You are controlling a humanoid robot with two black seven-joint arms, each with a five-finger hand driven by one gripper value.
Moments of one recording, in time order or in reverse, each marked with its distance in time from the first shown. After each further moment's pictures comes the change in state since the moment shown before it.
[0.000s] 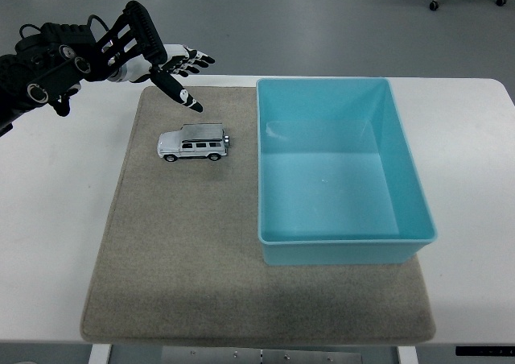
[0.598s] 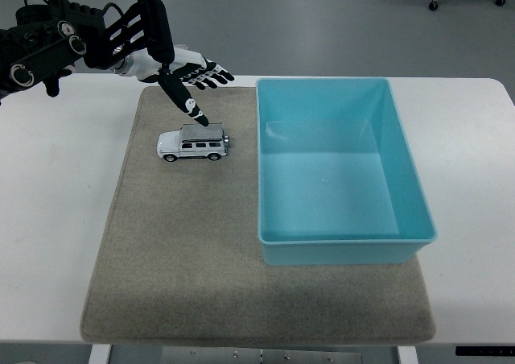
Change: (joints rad) left arm -0.088 0.060 0.027 -0.171 0.090 -0.183 -0.002; right arm 0.000 0.000 0.000 0.000 0.000 0.000 0.000
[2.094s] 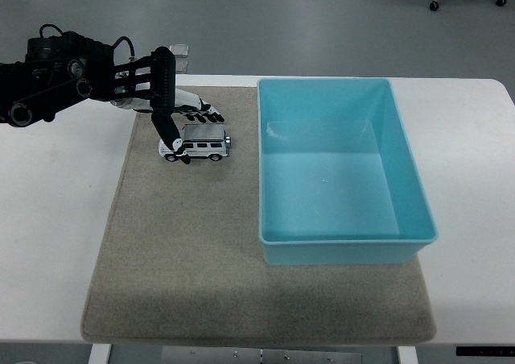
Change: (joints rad) left arm 0.034 0.065 0.067 -0.155 0.164 0.094 0.011; right arm 0.000 0.000 0.000 0.000 0.000 0.000 0.000
